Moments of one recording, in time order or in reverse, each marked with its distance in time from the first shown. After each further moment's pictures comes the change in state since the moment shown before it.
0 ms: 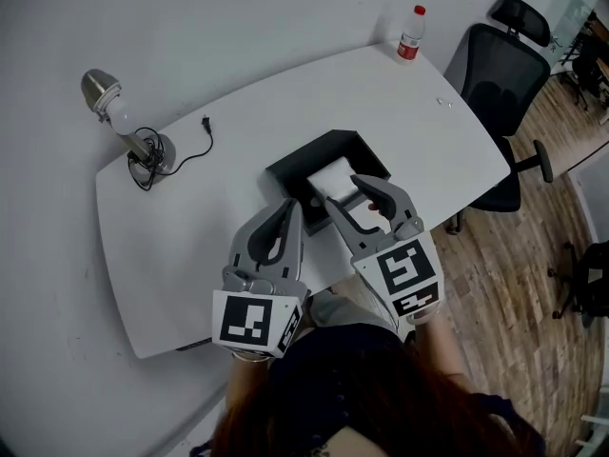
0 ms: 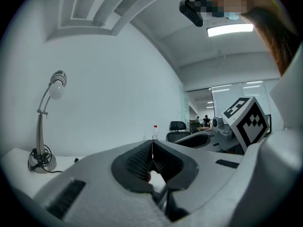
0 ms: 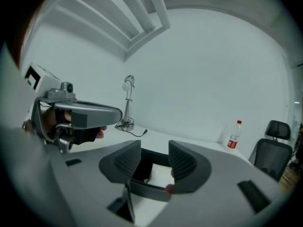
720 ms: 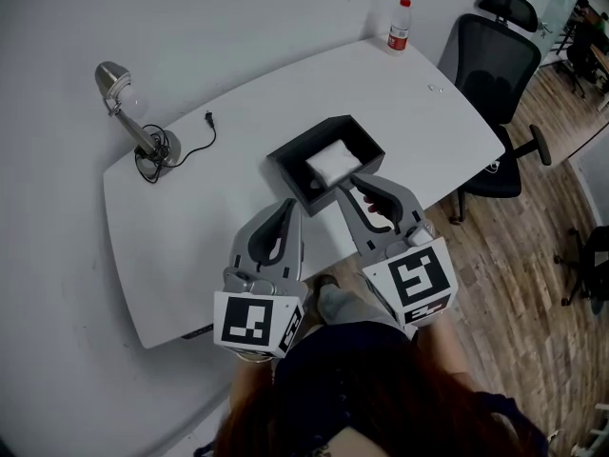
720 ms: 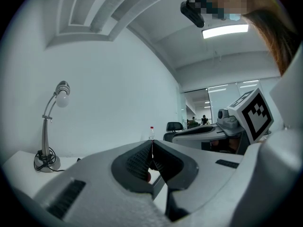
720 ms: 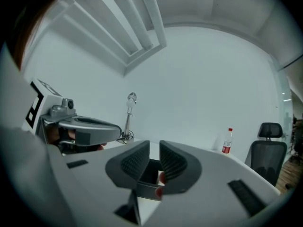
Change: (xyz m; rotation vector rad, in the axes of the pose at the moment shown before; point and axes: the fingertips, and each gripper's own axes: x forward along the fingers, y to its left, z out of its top) left arm -0.043 -0.024 0.007 0.024 -0.017 -0.017; right arm -0.058 0.026 0.028 0.024 -0.149 -0.067
